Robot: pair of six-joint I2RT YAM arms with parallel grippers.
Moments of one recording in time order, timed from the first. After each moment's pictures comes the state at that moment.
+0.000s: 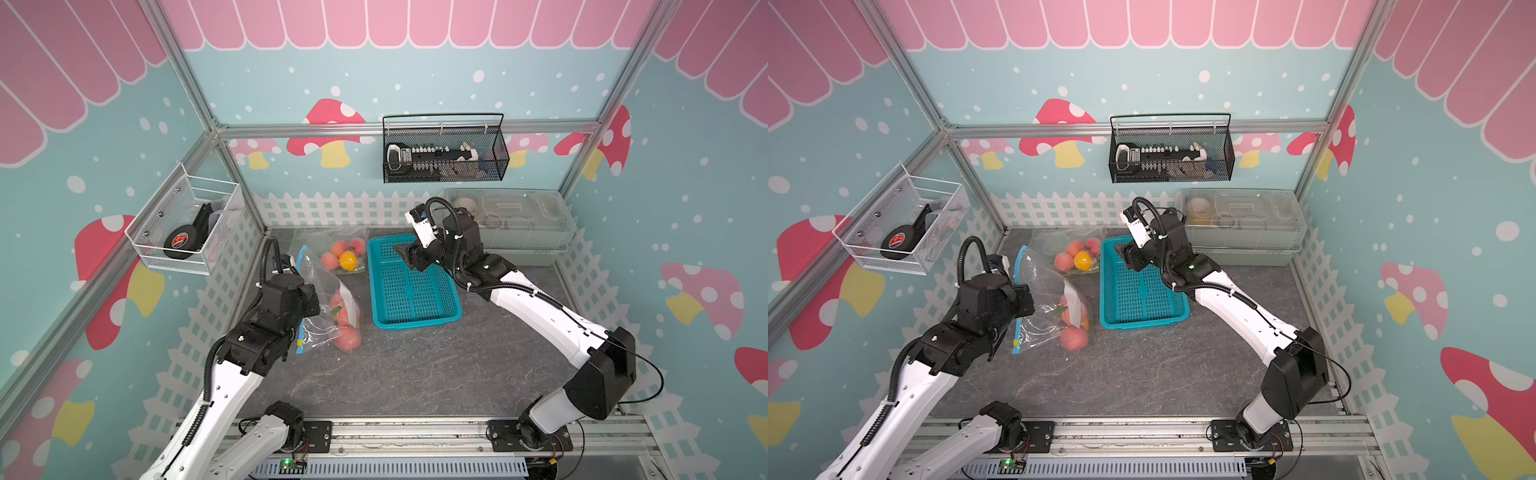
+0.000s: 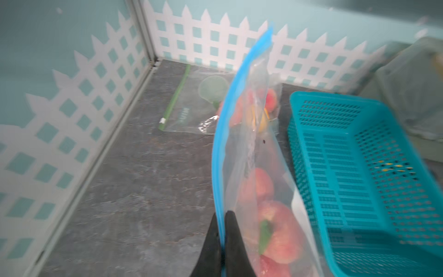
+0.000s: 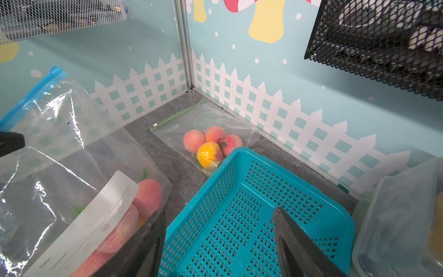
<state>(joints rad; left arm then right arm) -0.35 0.87 0.99 -0.76 -0.44 -0.30 0.64 1.56 1.46 -0.23 -0.14 -0.07</state>
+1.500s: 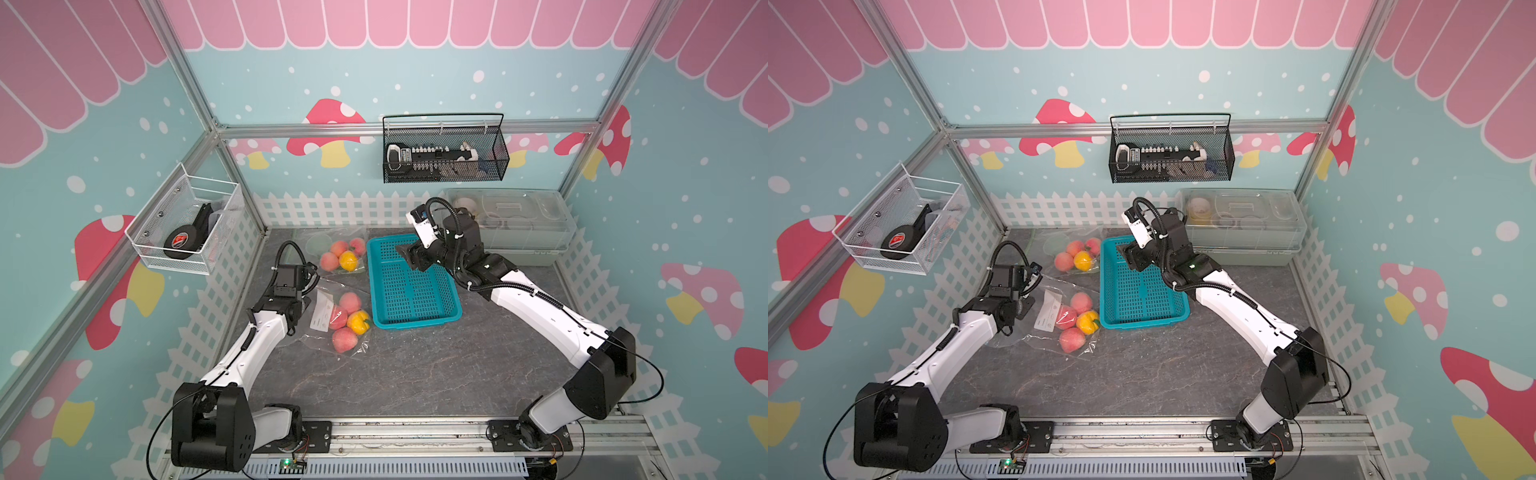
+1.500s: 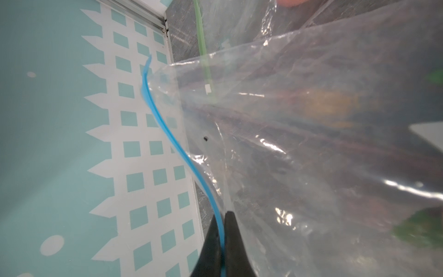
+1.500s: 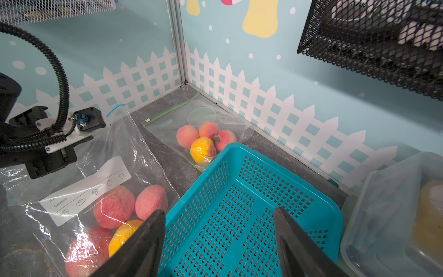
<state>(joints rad) -0.04 1.27 0.85 -0.46 -0.45 0.56 0.63 1.56 1.46 -0.24 -0.12 -0.09</state>
